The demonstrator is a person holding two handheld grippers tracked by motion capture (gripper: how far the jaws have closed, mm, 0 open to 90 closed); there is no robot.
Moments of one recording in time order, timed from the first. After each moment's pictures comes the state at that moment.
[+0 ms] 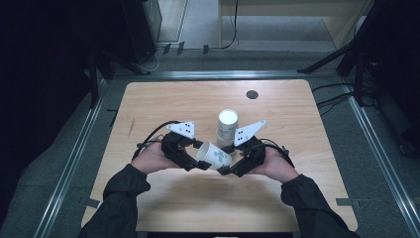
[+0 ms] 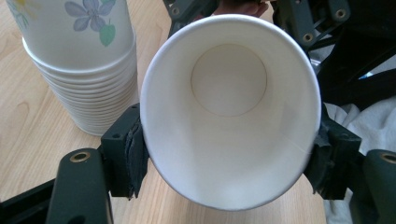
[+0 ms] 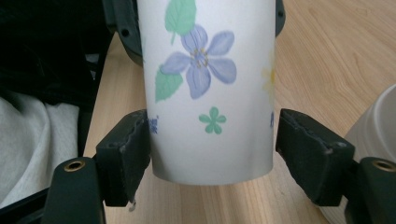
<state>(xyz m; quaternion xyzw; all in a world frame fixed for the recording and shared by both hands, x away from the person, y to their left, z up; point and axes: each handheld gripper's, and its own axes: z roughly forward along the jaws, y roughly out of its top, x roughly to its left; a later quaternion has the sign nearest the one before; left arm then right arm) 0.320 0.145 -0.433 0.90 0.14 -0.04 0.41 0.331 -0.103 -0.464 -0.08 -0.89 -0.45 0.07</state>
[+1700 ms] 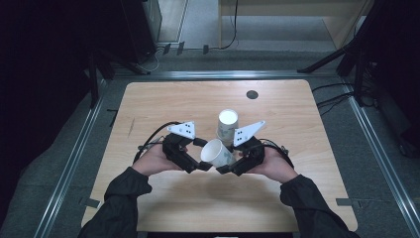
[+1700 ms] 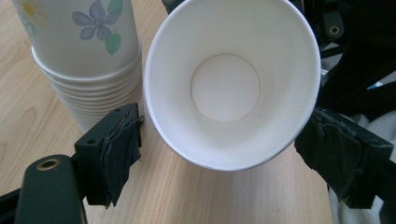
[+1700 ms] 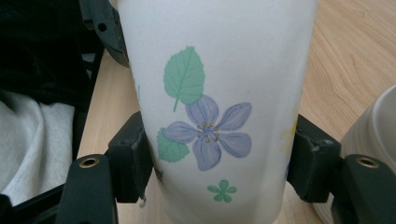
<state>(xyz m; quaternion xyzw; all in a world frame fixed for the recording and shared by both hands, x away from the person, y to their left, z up) 0.317 0.143 -0.439 0.88 0.16 -0.03 0.45 0.331 -0.102 -0.467 -0.08 -0.89 -0.45 0.07</state>
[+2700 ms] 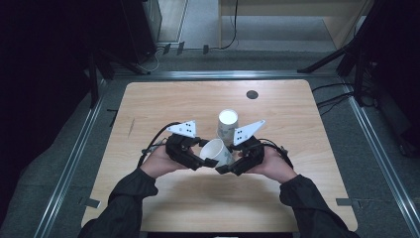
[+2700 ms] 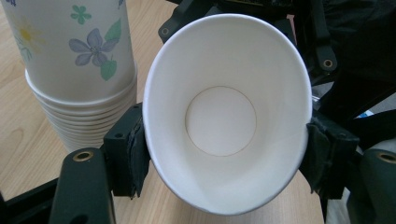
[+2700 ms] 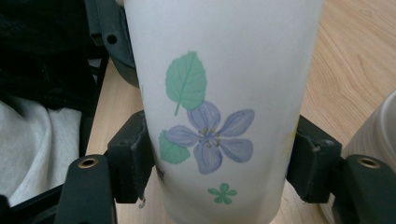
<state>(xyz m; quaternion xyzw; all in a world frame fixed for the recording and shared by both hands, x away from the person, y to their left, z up) 0.317 0.138 -0.441 0.86 0.17 -0.04 0.48 0.333 -0.102 -0.468 -0.08 -0.88 -0.46 0.08</state>
